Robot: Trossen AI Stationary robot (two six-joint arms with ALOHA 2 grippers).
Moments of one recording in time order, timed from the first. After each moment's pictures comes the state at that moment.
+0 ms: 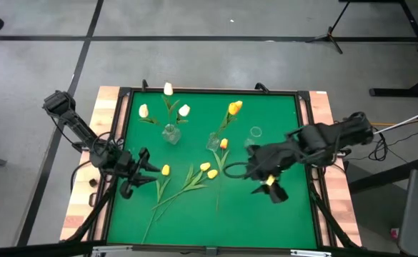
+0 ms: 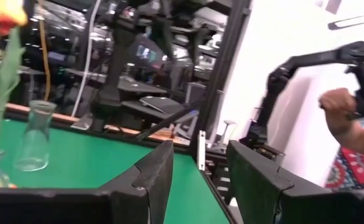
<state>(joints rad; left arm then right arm) -0.80 0.86 0.08 1.02 -0.64 -0.17 0.40 1.56 1.85 -1.20 -0.16 0.15</state>
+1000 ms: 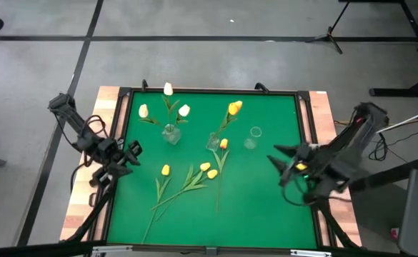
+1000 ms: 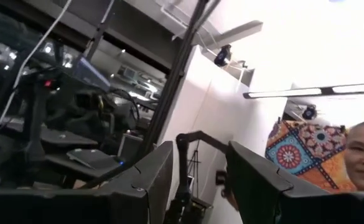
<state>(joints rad) -0.76 0.43 0.08 0.89 -0.38 -0.20 0.86 1.16 1.03 -1.02 1.28 1.43</state>
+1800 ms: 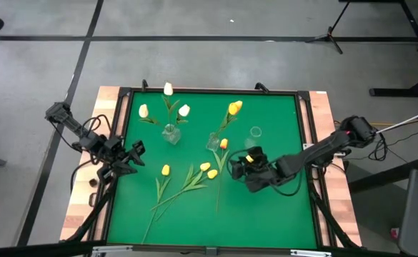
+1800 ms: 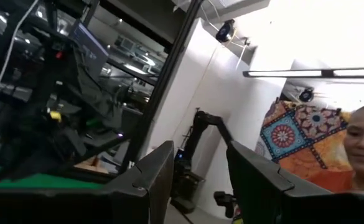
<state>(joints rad) -0.60 0.28 0.08 0.61 -0.20 -0.35 0.44 1.54 0.91 -0.35 0.77 1.49</state>
